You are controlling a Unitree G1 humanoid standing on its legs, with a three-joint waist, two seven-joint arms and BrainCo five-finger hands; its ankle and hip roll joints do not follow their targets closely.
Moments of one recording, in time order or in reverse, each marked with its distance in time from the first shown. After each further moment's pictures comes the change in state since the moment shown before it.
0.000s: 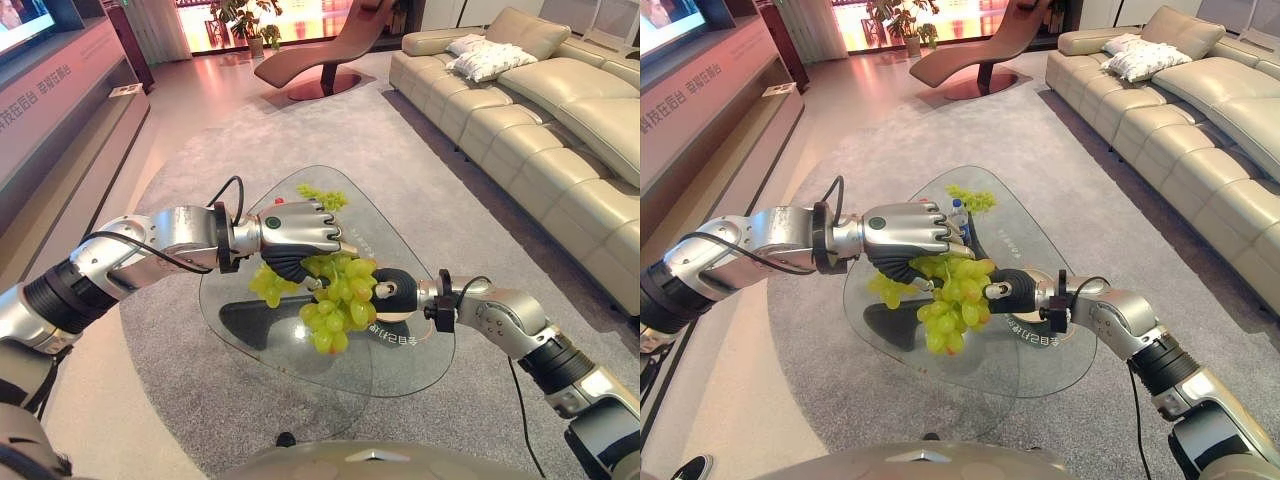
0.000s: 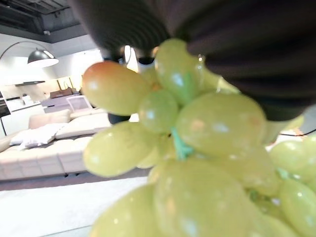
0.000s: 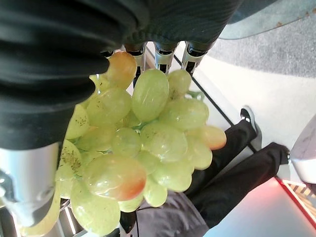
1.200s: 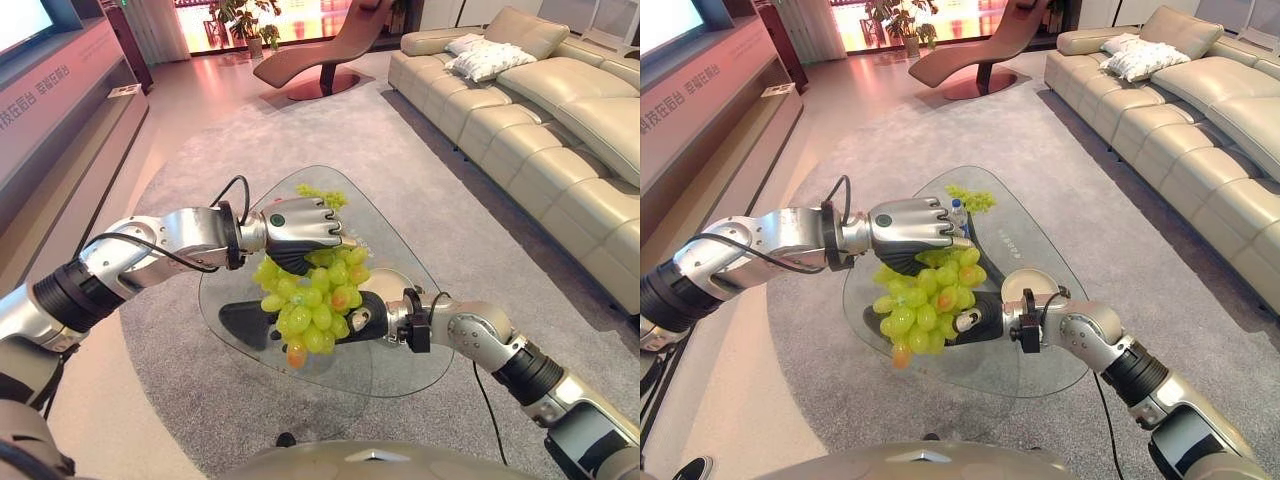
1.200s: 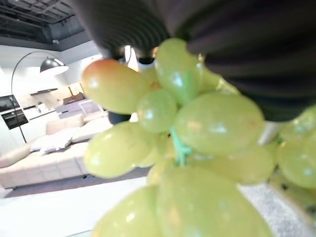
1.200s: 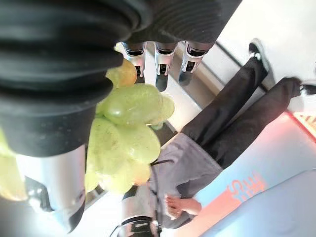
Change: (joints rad) left arm -0.015 -0.024 -0.028 0.014 0.141 0.072 0.053; right arm 0.002 0.113 0.117 -0.072 0.232 0.067 -0.062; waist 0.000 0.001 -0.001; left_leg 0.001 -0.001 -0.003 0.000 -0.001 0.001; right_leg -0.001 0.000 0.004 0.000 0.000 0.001
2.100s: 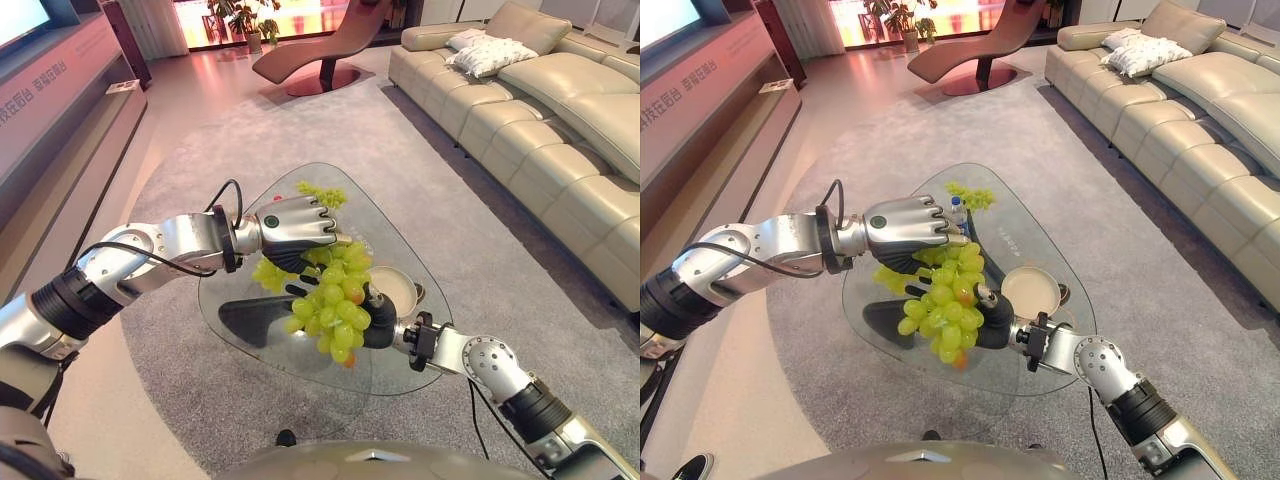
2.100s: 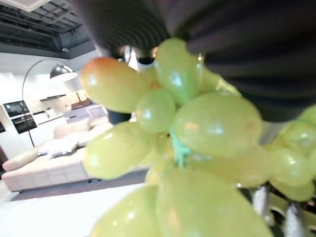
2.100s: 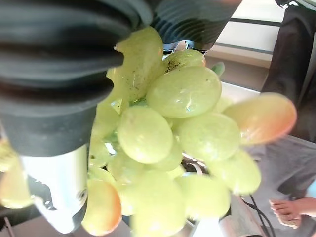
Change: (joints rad) left arm 0.063 0.006 0.042 -0.005 0.038 -0.004 0.066; right arm 0.230 0.037 -0.158 0.036 0.355 0.042 -0.262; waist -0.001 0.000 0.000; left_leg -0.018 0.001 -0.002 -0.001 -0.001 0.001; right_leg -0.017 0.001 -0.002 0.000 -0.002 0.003
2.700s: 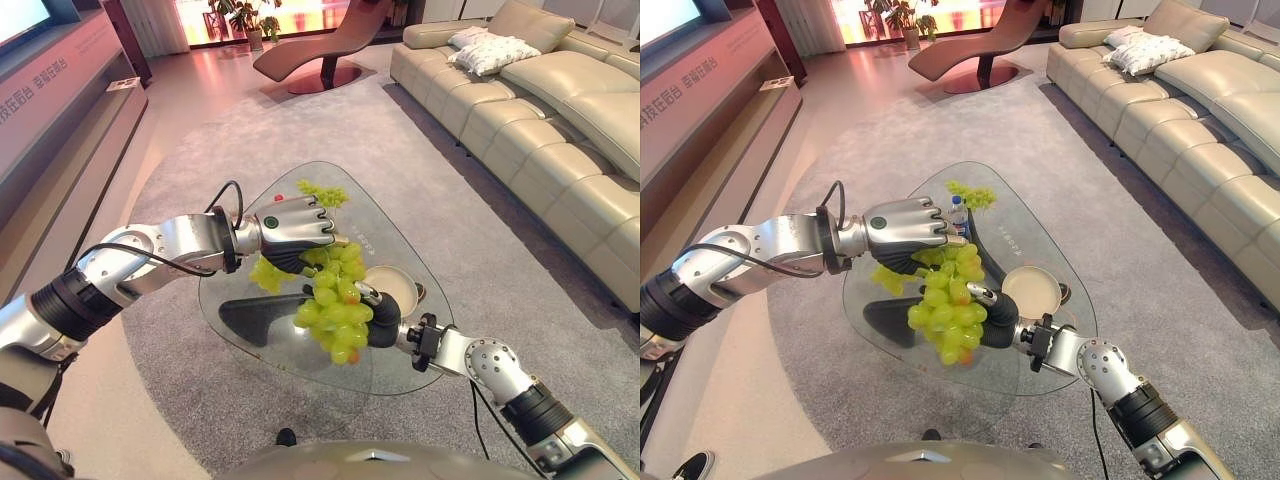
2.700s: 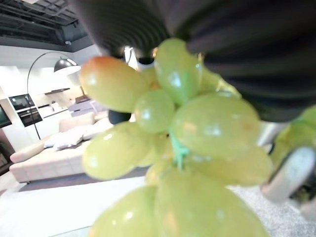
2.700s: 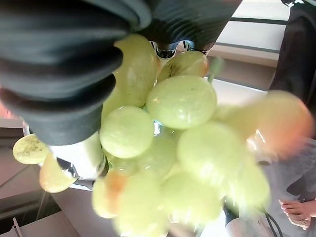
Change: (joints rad) left arm 0.000 0.003 -0.004 -0.004 0.001 0.021 -0.032; right arm 0.000 0.005 -0.005 0.006 0.000 -0.014 0.002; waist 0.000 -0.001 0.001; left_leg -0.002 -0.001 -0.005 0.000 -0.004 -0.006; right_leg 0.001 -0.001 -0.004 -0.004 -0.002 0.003
